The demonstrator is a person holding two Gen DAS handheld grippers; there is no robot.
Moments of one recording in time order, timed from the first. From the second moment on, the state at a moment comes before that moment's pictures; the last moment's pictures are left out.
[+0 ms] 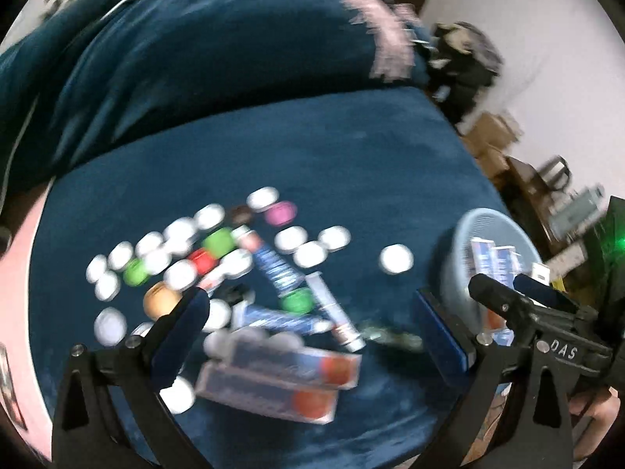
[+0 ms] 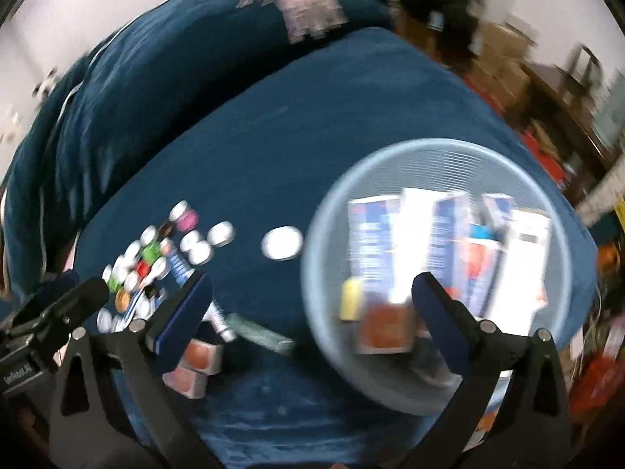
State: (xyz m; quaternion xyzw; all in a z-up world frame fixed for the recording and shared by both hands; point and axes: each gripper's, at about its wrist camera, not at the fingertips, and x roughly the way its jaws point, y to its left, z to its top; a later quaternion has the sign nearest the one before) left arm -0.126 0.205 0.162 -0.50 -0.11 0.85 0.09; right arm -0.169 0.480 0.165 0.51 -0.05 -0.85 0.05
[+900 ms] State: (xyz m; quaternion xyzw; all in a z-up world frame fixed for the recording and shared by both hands) left arm -0.067 0.077 0.083 -0.54 -0.28 0.80 -0.03; right arm -0.166 0.291 0.053 0.63 0.21 -0.69 0.28
